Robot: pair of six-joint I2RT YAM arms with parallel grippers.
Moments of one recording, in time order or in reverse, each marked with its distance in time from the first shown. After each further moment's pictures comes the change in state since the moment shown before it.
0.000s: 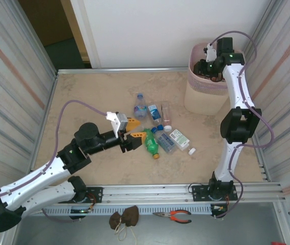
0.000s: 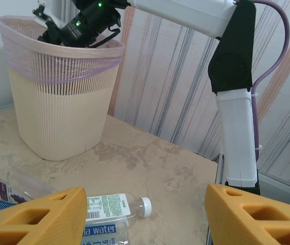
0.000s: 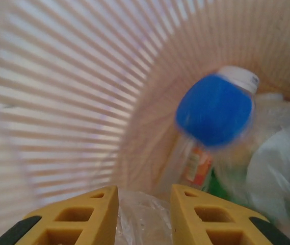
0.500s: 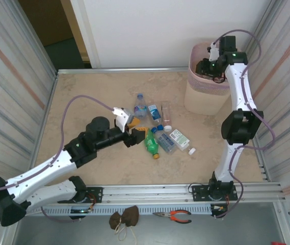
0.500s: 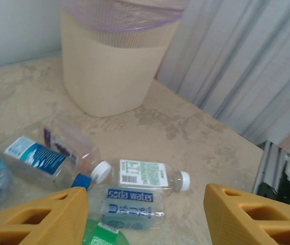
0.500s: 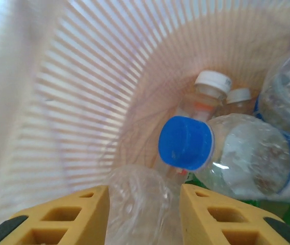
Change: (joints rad) left arm 0.050 0.154 0.090 -0.172 -0.139 -0.061; right arm -0.011 -0.101 0.019 -0.022 0.054 0.032
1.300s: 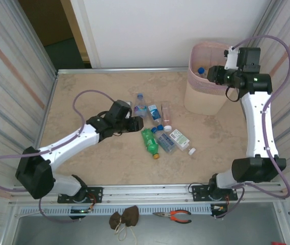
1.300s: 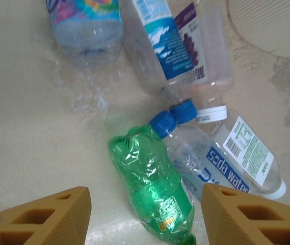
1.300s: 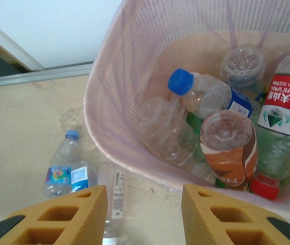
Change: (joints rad) left arm 0.099 0.449 0.245 -0.401 -0.107 -0.461; right arm -0.017 -0.569 -0.462 0.114 0.060 0.017
